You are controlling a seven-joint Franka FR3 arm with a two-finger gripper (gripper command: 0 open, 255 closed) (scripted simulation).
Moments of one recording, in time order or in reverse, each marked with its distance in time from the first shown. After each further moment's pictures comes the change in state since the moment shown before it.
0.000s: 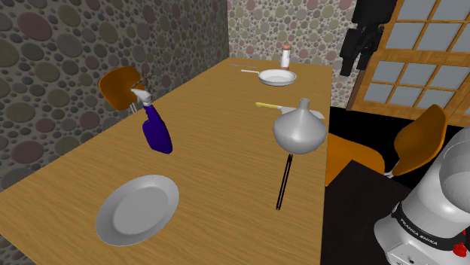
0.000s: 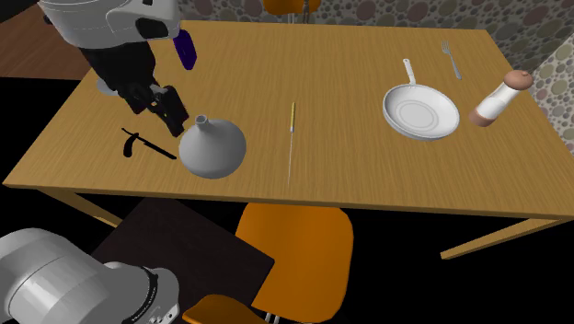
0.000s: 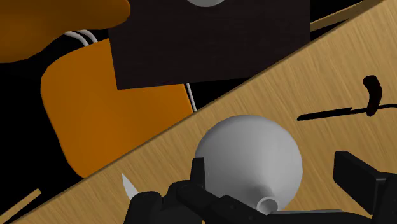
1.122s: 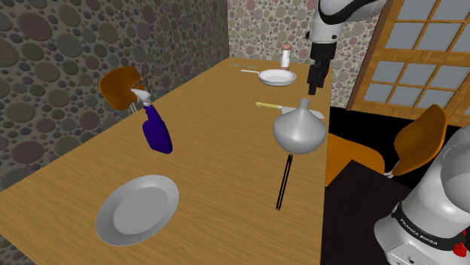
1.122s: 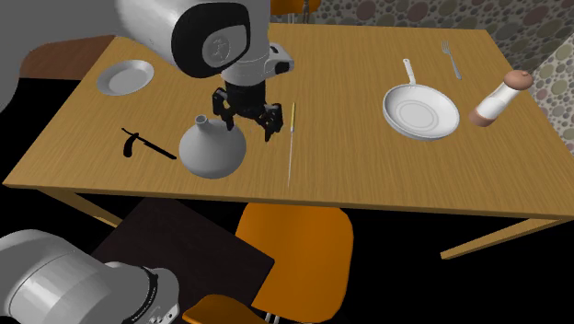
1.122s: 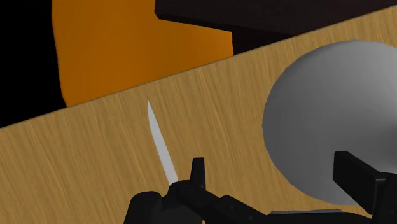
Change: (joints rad) arm 0.038 0.460 -0.204 0.062 -0.072 0.353 -0.399
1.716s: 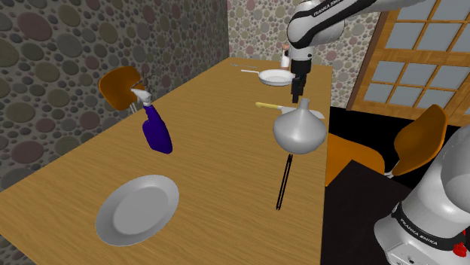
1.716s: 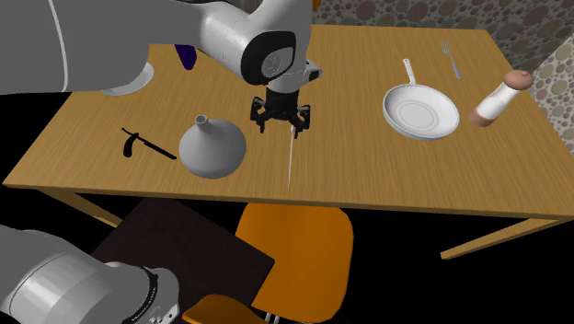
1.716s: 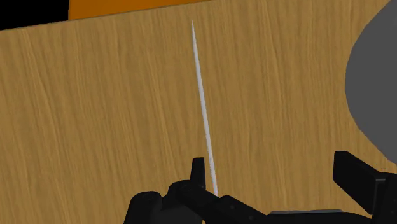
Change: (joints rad) arm 0.011 0.352 -0.052 0.182 0.068 0.136 -0.232
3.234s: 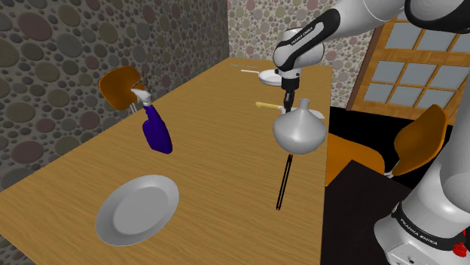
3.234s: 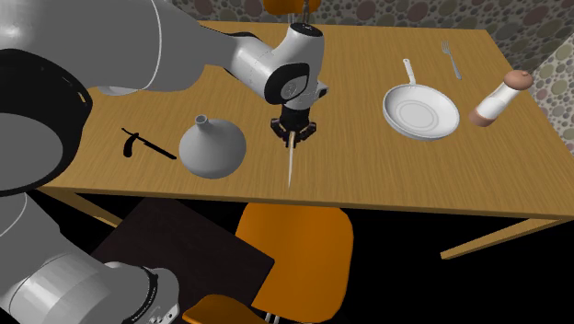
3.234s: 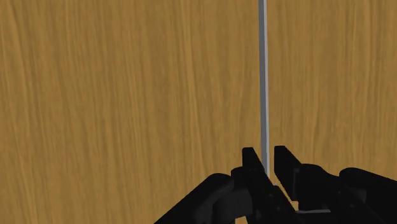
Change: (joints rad) arm -0.025 0.245 0.008 0.086 0.070 0.136 -0.136
